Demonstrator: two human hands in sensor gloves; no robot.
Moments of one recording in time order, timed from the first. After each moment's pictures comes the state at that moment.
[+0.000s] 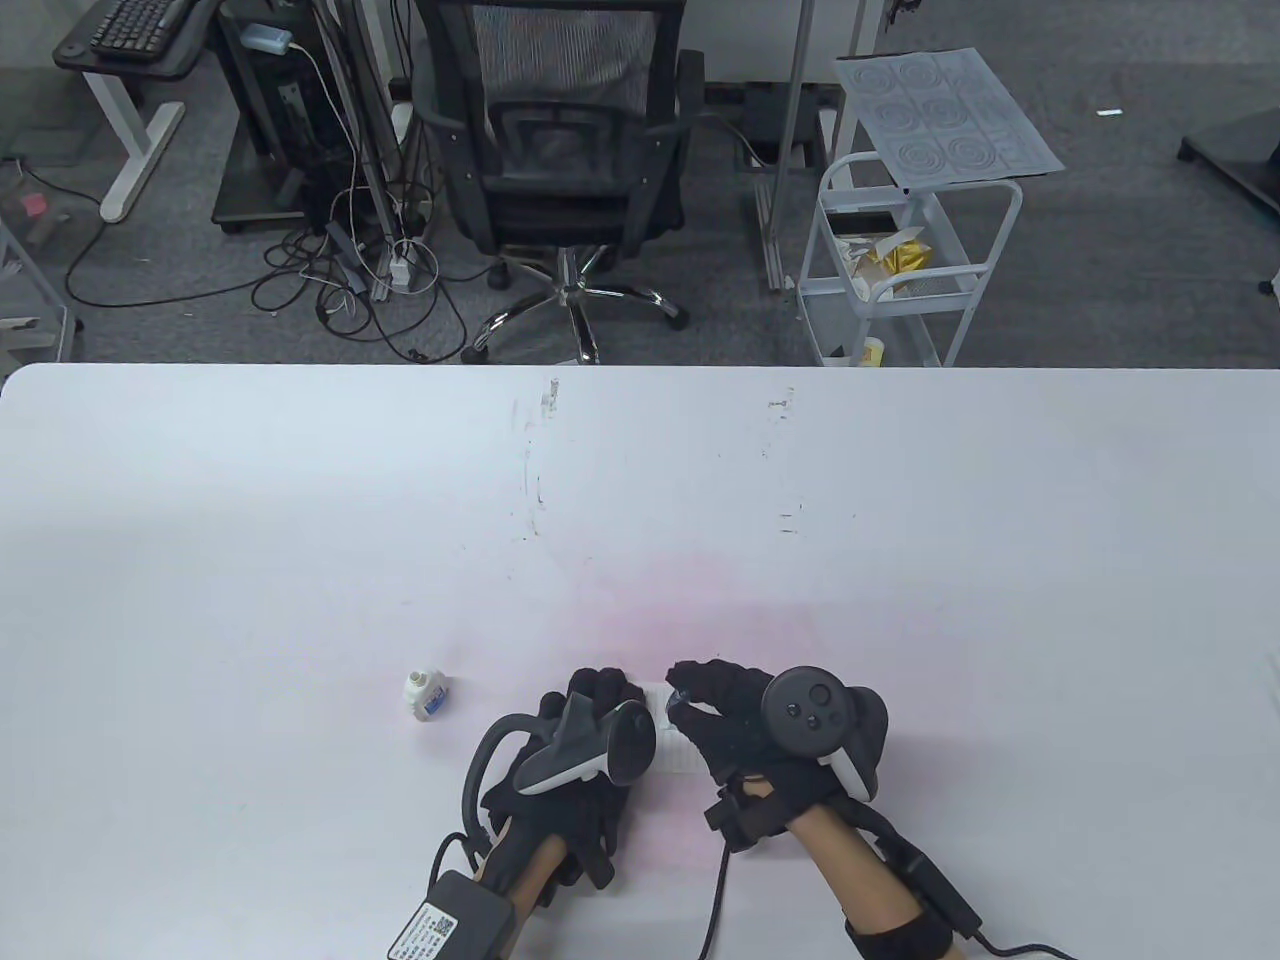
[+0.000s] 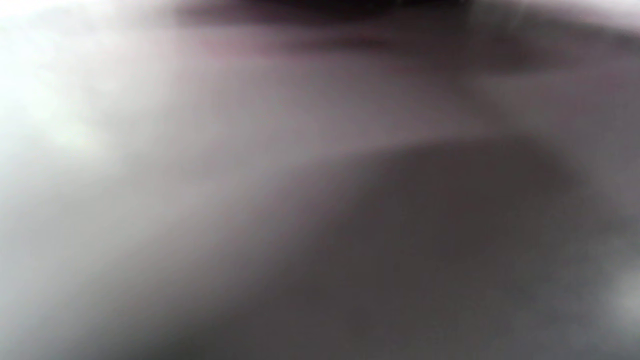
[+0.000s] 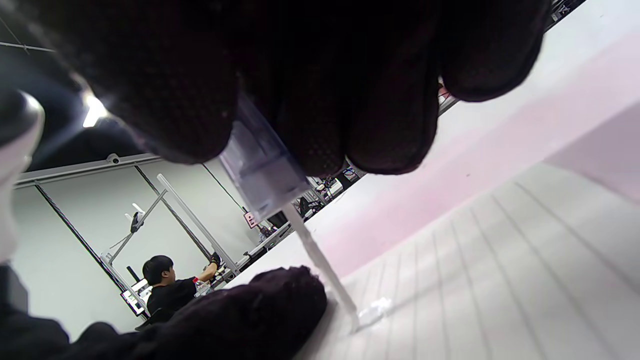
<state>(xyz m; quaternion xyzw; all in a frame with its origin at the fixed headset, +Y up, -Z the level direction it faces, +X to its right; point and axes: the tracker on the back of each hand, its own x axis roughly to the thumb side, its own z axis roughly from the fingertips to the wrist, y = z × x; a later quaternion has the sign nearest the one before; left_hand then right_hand) -0.090 -0.780 -0.264 -0.22 -0.17 -0.04 0.96 0.104 -0.744 -0.279 0.11 -0.06 0.92 0.38</state>
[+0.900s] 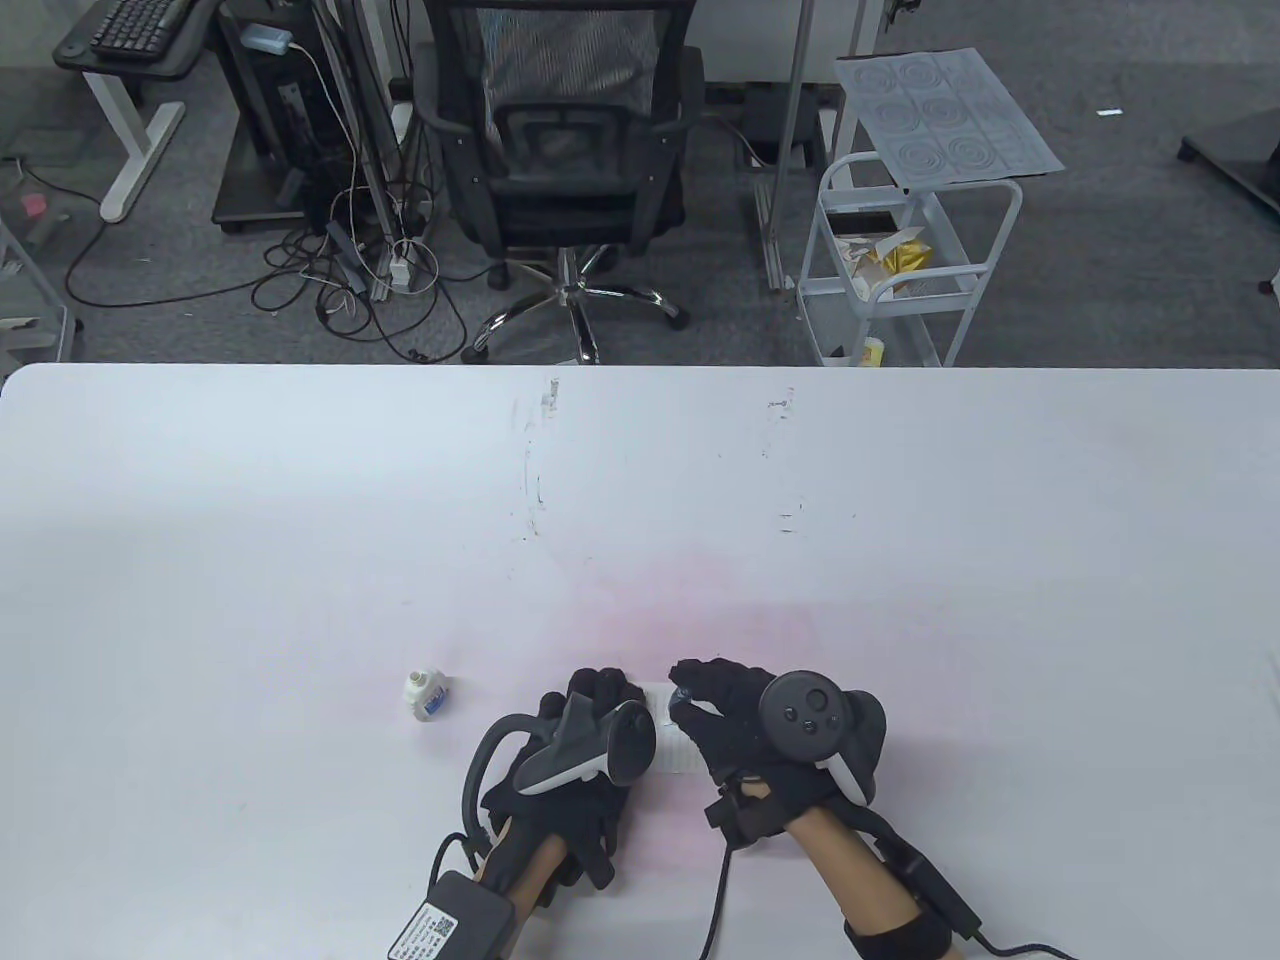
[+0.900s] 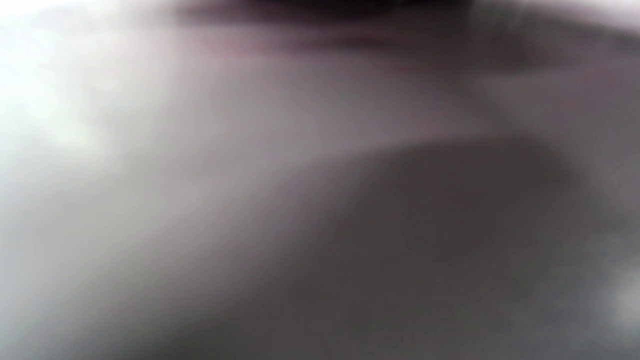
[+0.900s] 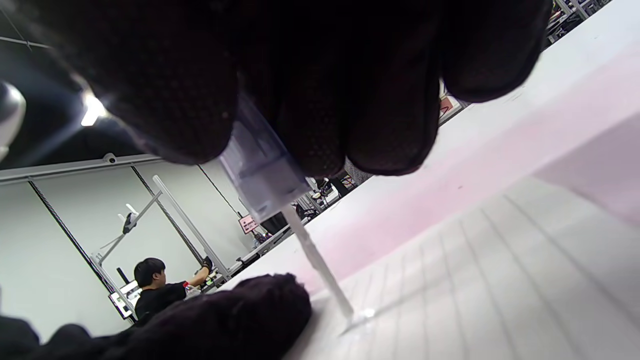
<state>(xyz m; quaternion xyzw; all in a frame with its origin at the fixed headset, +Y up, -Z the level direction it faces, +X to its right) -0.090 -0.780 -0.264 -0.22 -0.17 -0.04 0.96 0.104 -0.747 -0.278 0.10 -0.08 0.92 0.36</state>
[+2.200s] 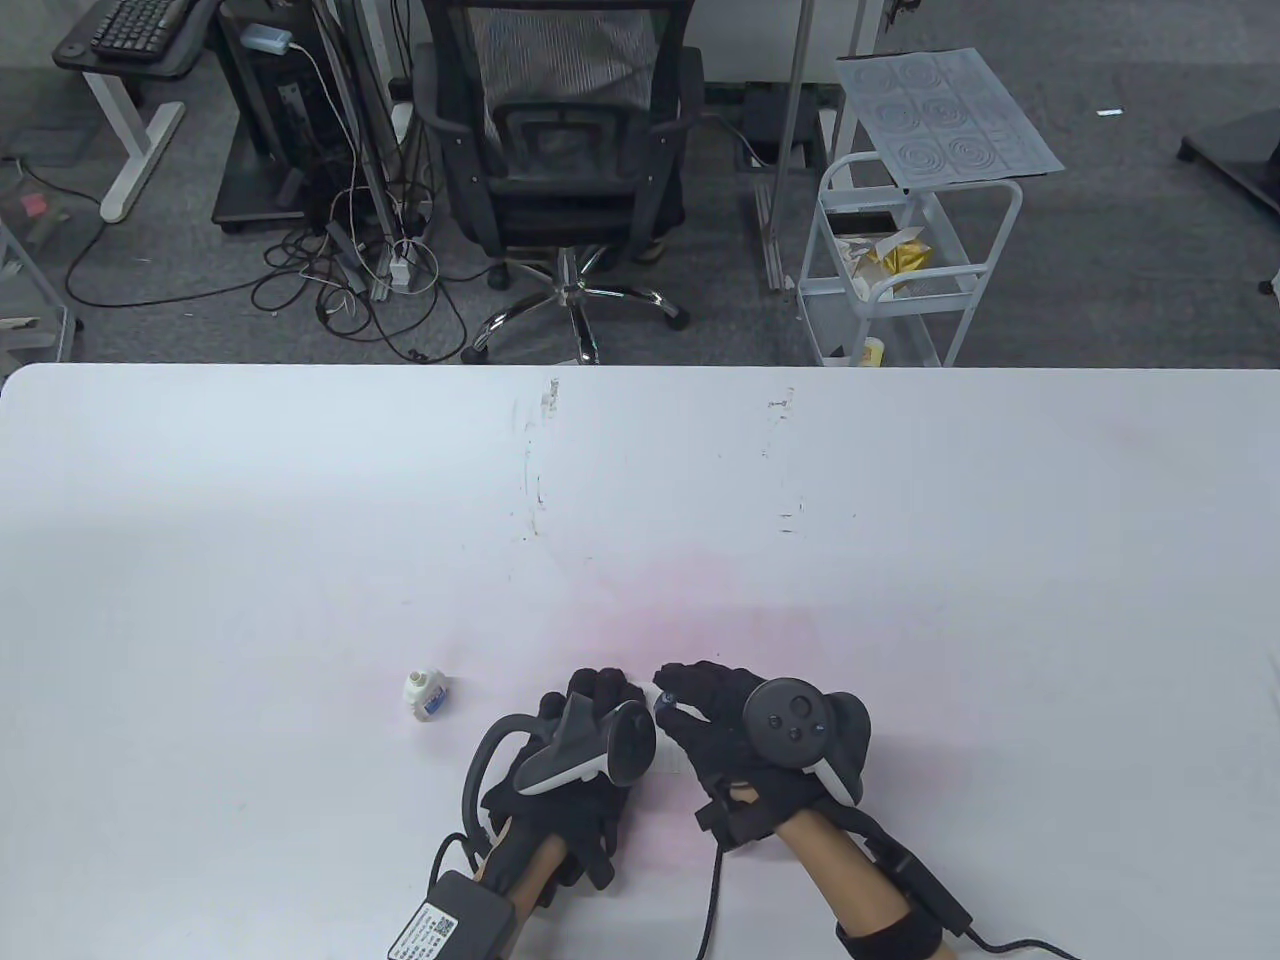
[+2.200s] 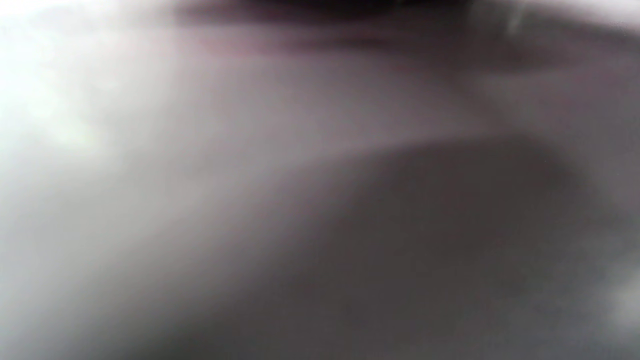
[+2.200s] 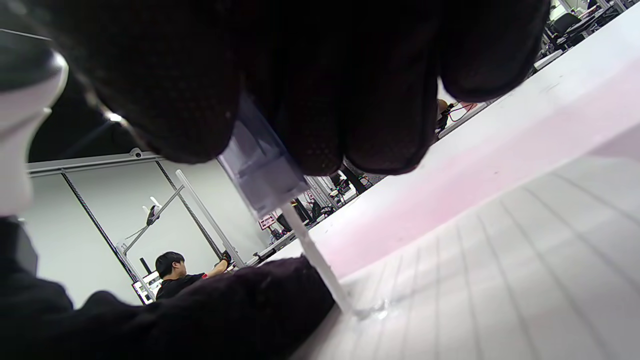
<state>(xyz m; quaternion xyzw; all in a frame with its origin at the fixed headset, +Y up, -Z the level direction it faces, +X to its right) -0.090 -0.780 -0.264 -0.22 -0.17 -0.04 0.96 0.091 -0.749 -0.277 0.14 -0.09 0.92 0.36</state>
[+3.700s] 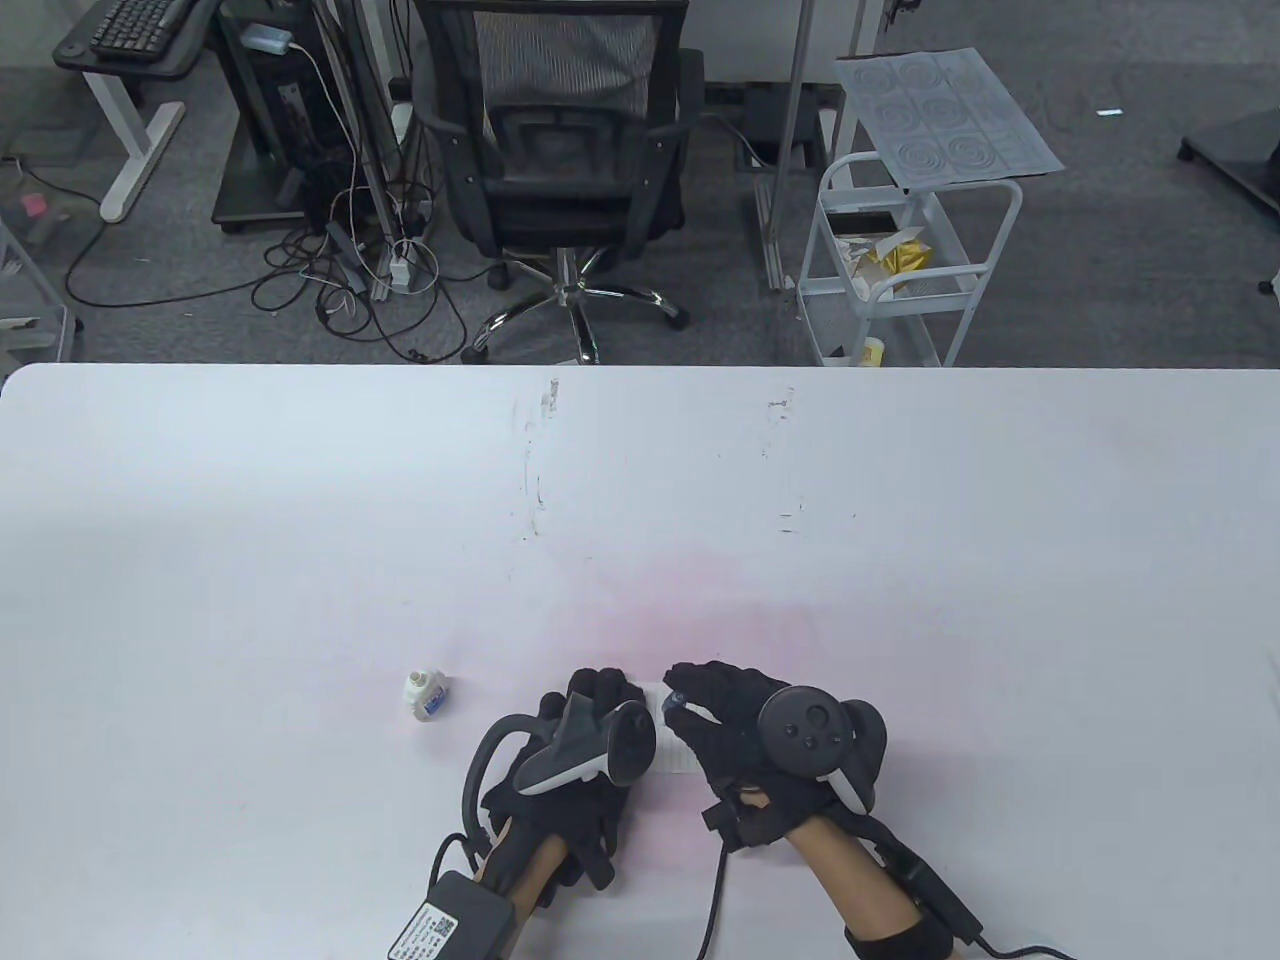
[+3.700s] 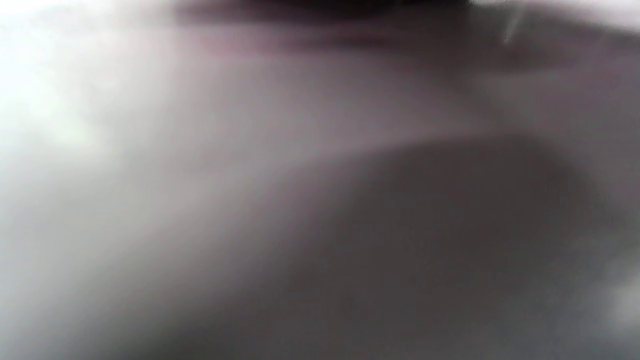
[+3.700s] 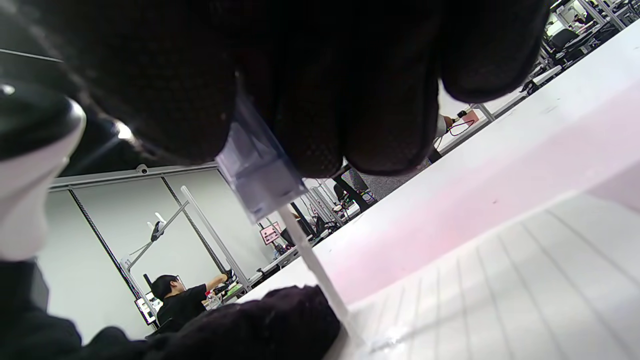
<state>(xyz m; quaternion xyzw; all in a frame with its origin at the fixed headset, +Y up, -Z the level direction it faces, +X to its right) -0.090 -0.780 -0.264 -0.22 -0.17 -0.04 0.96 0.100 -0.743 -0.271 0.13 -0.12 0.91 0.37</state>
